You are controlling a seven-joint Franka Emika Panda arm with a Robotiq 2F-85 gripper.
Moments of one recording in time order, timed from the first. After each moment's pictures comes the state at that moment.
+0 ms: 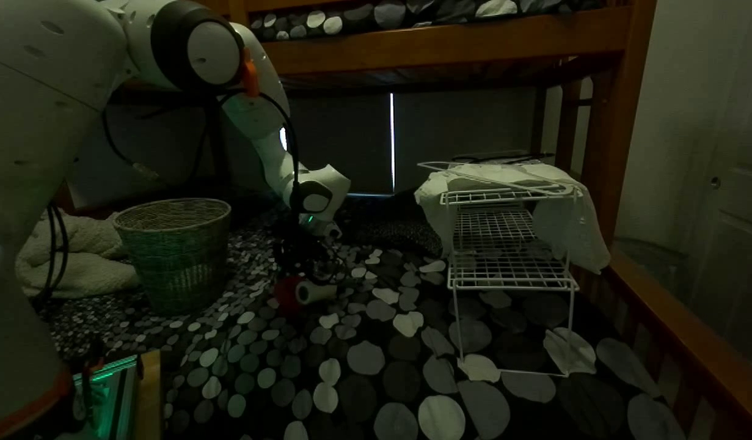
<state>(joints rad) 0.16 0.59 0.40 -1.97 0.32 2.22 -0.52</state>
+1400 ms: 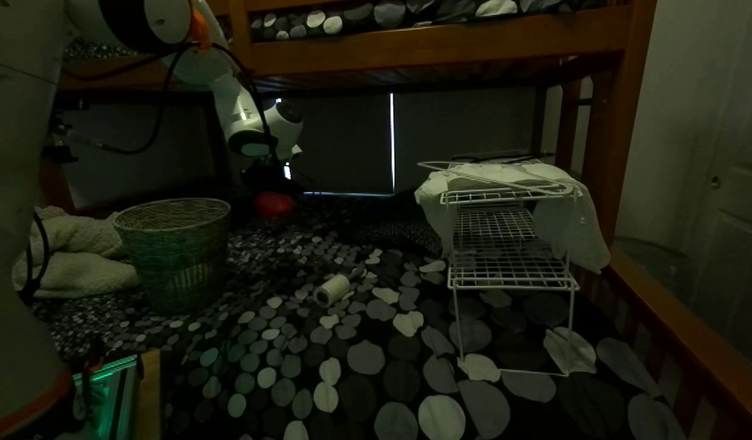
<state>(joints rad) 0.08 0.38 0.78 -1.99 0.83 2.58 -1.18</state>
